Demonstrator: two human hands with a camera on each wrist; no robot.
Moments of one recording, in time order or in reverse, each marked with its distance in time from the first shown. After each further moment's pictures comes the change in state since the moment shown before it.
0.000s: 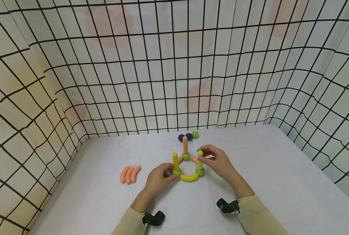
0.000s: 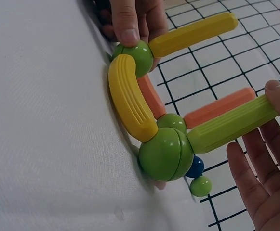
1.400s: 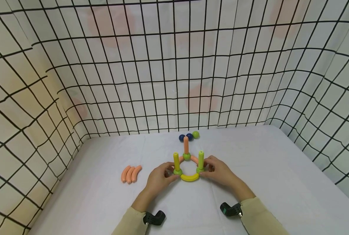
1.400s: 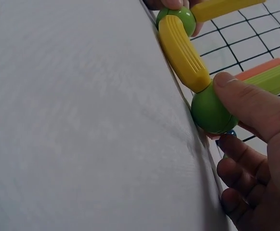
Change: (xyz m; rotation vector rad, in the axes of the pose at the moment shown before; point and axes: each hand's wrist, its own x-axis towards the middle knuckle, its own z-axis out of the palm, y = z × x) left_hand -0.001 0.000 0.001 -0.025 0.011 0.003; right_hand -0.011 0.035 0.005 -0.313 -0.179 0.017
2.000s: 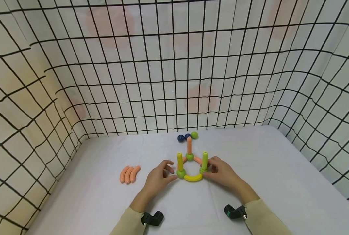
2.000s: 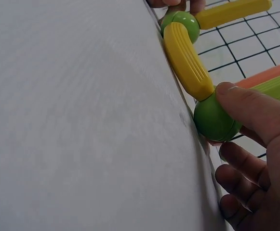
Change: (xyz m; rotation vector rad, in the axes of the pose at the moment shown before) left_hand 0.002 0.000 -0.001 -0.049 -0.013 -0.014; right_hand -0.011 0.010 -0.010 -0.071 0.031 -0.010
